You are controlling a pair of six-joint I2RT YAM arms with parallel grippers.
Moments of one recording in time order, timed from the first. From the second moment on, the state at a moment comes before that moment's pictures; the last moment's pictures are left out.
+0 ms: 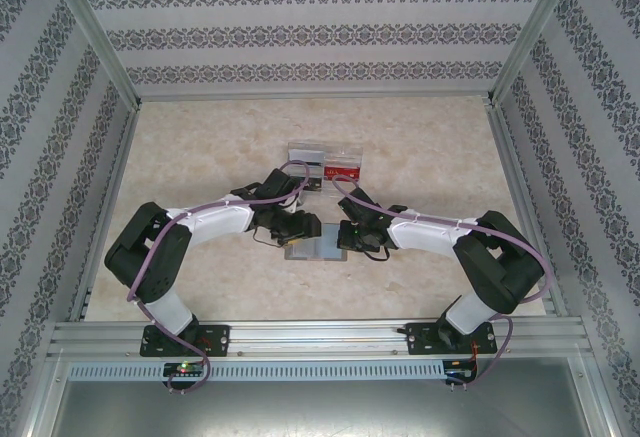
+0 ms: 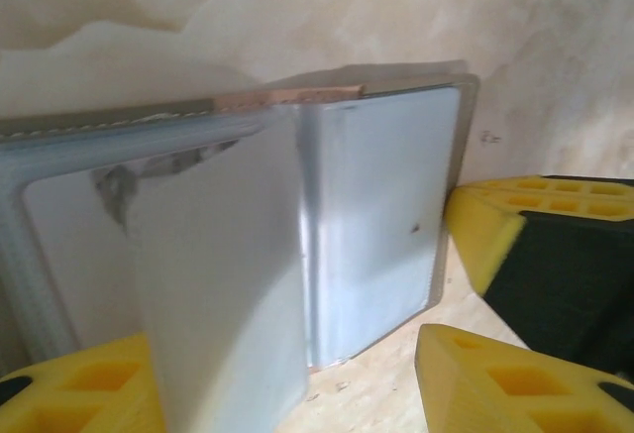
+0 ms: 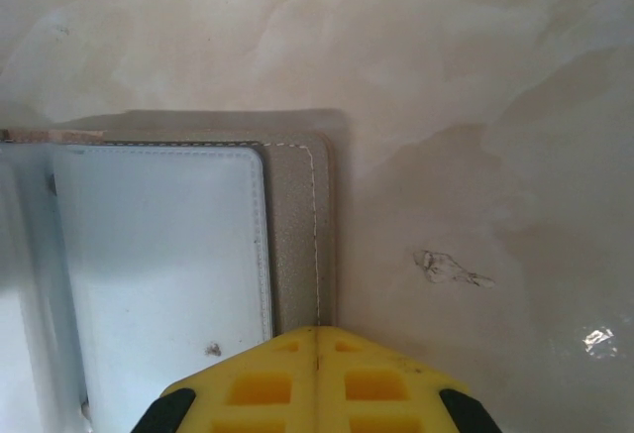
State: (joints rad) left arm -0.60 1.68 0.95 -0.37 0.45 -0.73; right arm 0.72 1.58 0.77 -0.33 -0.07 0.84
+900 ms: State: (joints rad) left arm -0.62 1.67 1.03 -0.35 0.45 -0.70; right arm 0.67 1.40 0.73 -0.34 -0.11 0.83
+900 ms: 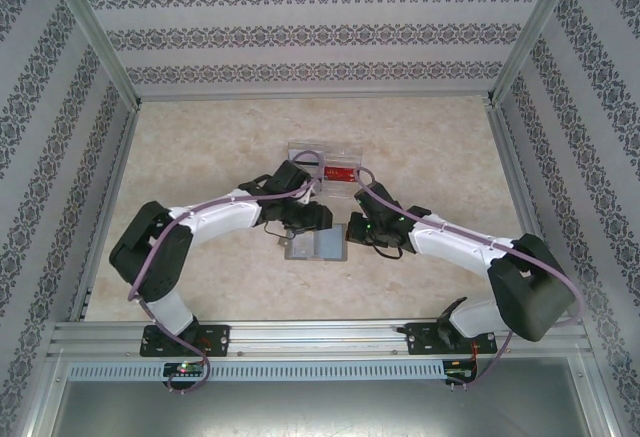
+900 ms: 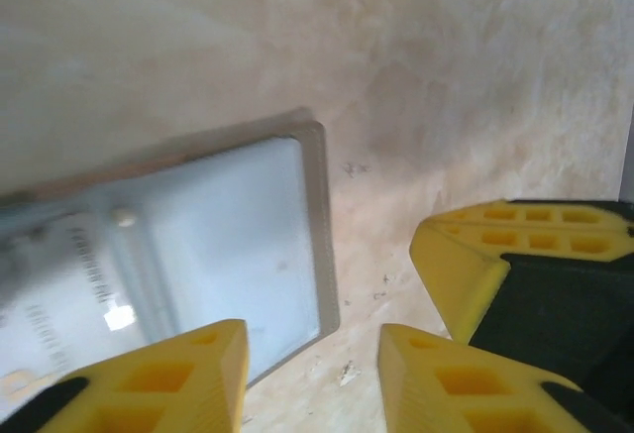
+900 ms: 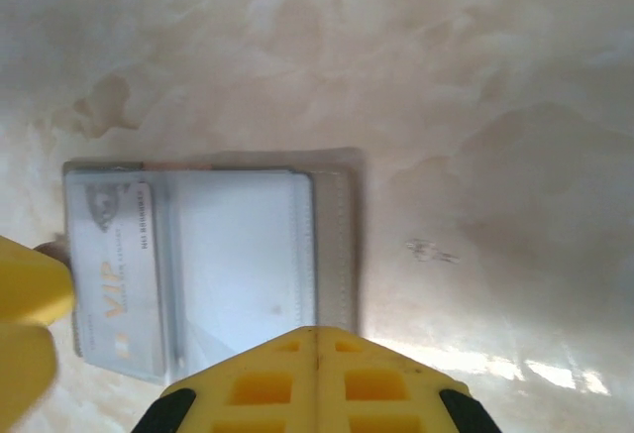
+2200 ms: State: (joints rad) left arm -0.49 1.68 0.87 -0.41 0.43 -0.66; right arm 0.76 1.74 0.87 -0.15 -0.36 0.90
